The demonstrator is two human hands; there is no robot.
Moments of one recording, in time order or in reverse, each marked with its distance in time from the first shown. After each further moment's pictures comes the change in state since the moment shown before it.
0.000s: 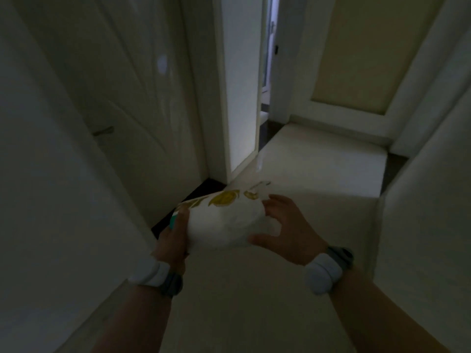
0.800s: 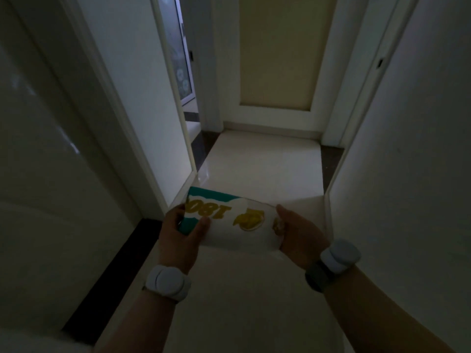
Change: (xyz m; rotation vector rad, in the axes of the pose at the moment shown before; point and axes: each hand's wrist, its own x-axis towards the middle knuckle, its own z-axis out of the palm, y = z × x) left_hand 0.159 0.066 0.321 0.304 -0.334 0.570; right_hand 0.138 0.246 -0.125 1.371 0.445 0.857
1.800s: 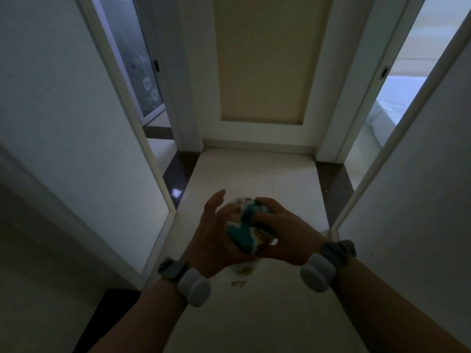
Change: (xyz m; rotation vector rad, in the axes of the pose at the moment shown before) left_hand 0.416 0.004 0.202 0.380 -0.499 0.806; right_hand 0.381 -0.202 0.048 -1.677 -0.146 -0.564
